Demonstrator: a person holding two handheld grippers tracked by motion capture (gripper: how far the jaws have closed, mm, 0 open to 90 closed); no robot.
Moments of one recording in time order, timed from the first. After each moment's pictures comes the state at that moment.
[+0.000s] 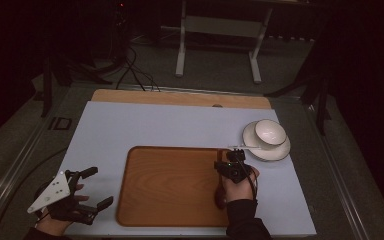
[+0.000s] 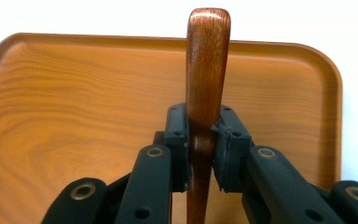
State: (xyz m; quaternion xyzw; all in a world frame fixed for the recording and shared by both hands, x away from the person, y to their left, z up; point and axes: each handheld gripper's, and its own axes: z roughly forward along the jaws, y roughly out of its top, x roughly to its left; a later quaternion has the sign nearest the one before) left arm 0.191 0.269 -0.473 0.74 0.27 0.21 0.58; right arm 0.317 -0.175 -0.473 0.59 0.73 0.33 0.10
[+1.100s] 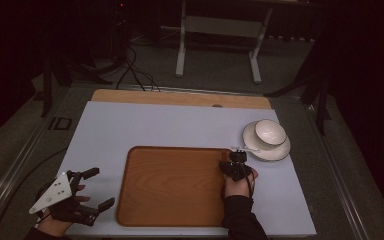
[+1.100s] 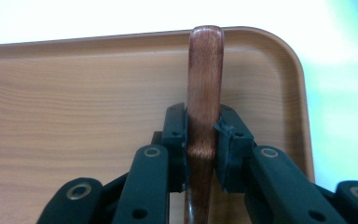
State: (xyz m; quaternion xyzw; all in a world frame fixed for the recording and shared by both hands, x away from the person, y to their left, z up) left arm 0.190 0.266 -0.473 0.74 0.27 0.21 0.58; right arm 0.340 -0.188 -0.517 0.64 0.69 0.31 0.13
